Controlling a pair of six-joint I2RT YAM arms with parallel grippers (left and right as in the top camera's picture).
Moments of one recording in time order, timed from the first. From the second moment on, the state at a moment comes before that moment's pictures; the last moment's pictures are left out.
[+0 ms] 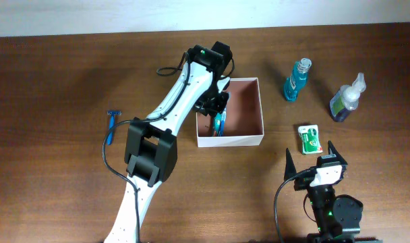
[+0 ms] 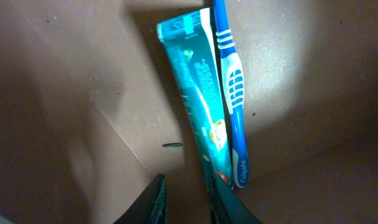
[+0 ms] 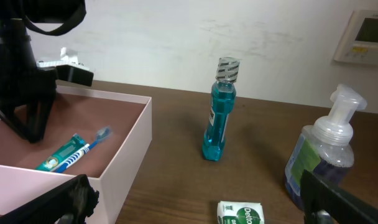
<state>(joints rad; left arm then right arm) -0.53 2.50 2.38 -1.46 0.12 -0.09 -0.02 0.01 0.01 -0.06 -0.11 -0.09</state>
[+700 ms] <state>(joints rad) -0.32 2.46 2.93 -1.68 -0.04 -0.07 -0.02 0.01 0.01 -0.06 -0.11 -0.09</state>
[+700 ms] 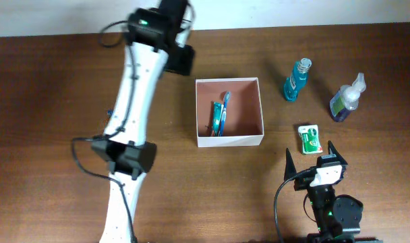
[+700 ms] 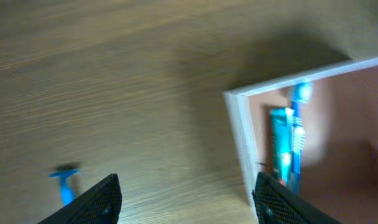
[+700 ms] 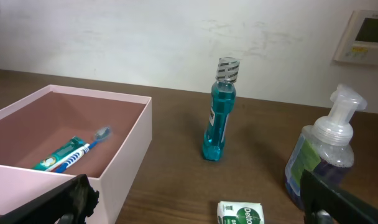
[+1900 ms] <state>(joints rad) 0.16 2.08 1.70 -1.26 -0.06 0.03 -0.02 0.01 0.01 -0.06 -0.11 -0.09</state>
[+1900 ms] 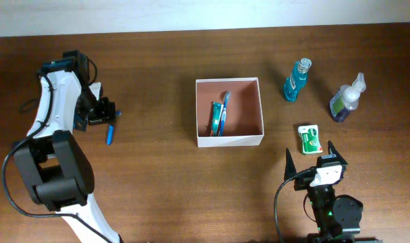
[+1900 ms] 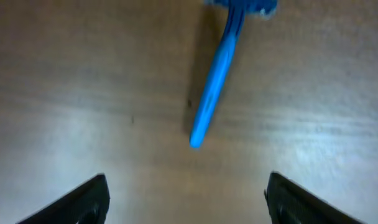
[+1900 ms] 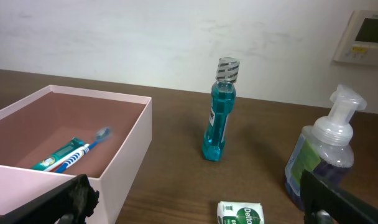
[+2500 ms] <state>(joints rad) 0.16 2.08 1.56 -0.98 -0.06 0.06 -0.02 0.01 0.01 -0.06 -0.11 -0.09</state>
